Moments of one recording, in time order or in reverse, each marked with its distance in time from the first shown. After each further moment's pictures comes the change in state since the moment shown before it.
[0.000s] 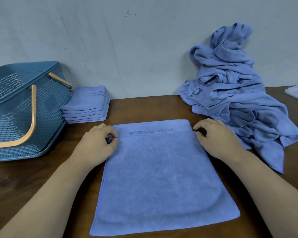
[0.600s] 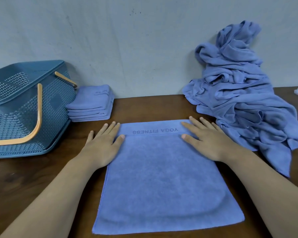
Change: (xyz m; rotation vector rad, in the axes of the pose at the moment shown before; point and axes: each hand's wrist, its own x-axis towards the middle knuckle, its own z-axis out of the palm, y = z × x) left_hand 0.005 -0.009 0.015 0.235 -0.281 -0.206; right_hand 0.017 -0.004 0.016 -0.112 -0.340 -0.128
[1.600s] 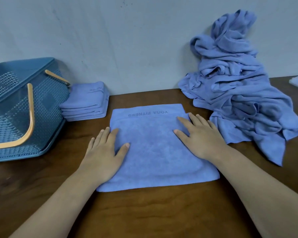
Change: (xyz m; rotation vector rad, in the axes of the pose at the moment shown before) left_hand -0.047 0.025 0.007 -0.011 0.090 0.015; right_hand -0.005 -0.029 0.017 -0.024 0.147 0.125
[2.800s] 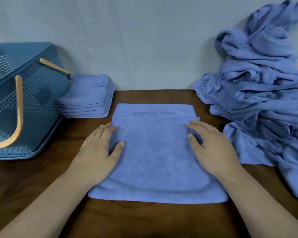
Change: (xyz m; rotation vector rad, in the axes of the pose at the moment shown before) left_hand 0.033 -0.018 -0.006 -0.136 0.108 0.020; right_hand 0.022 -0.005 0.001 0.324 0.203 -0.106
